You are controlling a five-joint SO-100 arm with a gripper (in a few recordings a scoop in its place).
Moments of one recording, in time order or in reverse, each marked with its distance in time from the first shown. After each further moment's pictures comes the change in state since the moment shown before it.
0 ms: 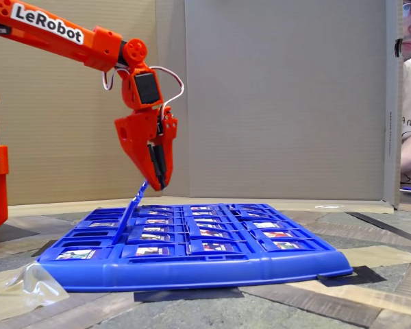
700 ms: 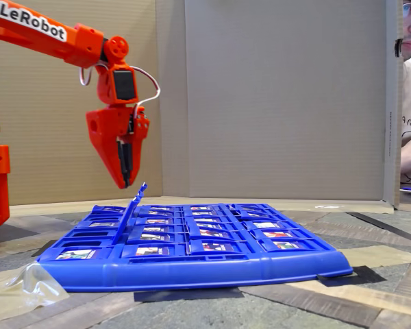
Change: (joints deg) arm -7.6 11.4 7.1 8.9 1.4
